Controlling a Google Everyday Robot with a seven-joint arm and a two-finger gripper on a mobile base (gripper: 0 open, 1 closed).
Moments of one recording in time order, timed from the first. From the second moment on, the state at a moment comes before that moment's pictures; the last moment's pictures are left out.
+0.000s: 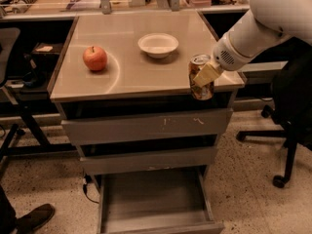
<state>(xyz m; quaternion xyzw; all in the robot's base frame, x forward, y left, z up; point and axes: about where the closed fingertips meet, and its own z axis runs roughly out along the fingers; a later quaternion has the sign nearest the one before) 0.609 -0.154 0.873 -0.40 0.87 0.05 0.27</state>
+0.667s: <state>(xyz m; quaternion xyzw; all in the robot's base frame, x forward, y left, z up) 0.545 -0.167 0.821 -0.35 0.91 0.07 0.23</state>
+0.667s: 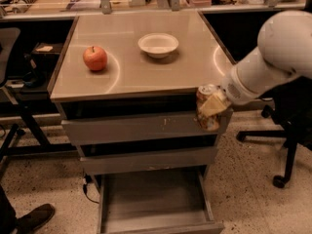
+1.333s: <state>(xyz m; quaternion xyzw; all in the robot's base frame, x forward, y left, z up) 0.497 -0.173 0.770 -0.32 0.93 0.10 0.18</state>
